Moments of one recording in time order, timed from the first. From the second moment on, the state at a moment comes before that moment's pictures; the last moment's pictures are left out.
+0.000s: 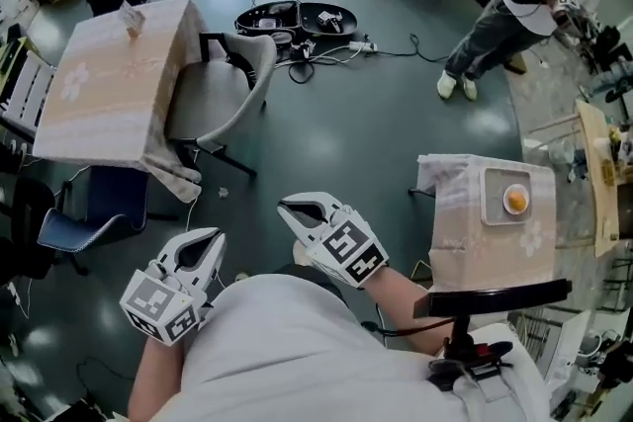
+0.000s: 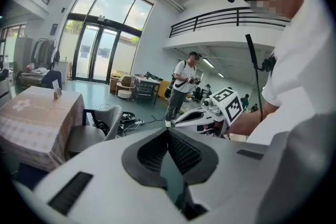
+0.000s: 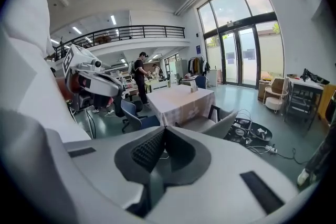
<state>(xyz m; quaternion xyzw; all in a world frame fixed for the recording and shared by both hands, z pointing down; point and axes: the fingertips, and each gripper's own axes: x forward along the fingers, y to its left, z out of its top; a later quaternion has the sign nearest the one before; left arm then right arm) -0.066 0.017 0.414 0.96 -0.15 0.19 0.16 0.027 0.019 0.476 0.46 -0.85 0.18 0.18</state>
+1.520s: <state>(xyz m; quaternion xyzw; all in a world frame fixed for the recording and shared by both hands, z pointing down) -0.268 0.046 0.435 0.96 -0.11 0.15 0.19 -0.192 0.057 0.452 0.46 -0.84 0.14 0.24</state>
